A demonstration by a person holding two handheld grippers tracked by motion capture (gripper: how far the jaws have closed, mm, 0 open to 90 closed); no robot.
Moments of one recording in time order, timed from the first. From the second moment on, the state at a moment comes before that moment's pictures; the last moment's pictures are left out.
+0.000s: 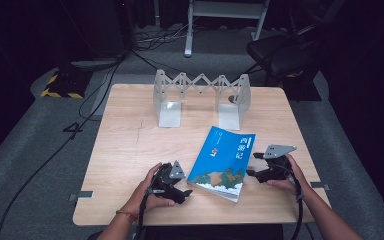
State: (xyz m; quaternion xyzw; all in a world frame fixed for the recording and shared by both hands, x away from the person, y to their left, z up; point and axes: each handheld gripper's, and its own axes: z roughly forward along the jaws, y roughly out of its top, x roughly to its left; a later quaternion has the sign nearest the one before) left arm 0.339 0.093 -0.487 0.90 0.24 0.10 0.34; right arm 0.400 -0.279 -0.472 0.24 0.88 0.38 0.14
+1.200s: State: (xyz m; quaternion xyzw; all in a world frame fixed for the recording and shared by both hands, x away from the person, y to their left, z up) left arm 0.327 0.006 -0.467 0.87 0.21 0.17 0.42; right arm 0.401 -0.251 -0.448 0.27 0.85 0.44 0.14
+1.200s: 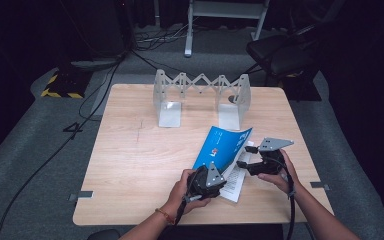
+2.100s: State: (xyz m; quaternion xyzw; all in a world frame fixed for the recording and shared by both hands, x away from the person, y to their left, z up) left arm 0.346 0.083 -0.454 0.89 0.19 0.12 0.41; right arm 0.397 -0.230 -0.440 0.13 0.87 0.47 0.10
